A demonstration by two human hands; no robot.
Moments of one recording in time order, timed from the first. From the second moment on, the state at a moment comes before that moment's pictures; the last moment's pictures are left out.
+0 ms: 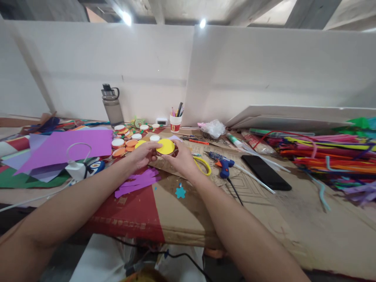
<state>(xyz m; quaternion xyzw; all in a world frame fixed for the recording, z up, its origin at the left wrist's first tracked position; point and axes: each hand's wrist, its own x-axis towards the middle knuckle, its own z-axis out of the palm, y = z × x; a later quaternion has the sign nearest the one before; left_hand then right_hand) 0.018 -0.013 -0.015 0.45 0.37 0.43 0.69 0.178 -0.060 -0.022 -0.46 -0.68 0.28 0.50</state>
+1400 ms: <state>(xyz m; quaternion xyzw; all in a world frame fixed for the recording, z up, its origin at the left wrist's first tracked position) 0.018 -0.019 -0.019 0.39 0.22 0.42 0.79 0.175 -0.063 -0.033 -0.51 -0.66 0.21 0.51</state>
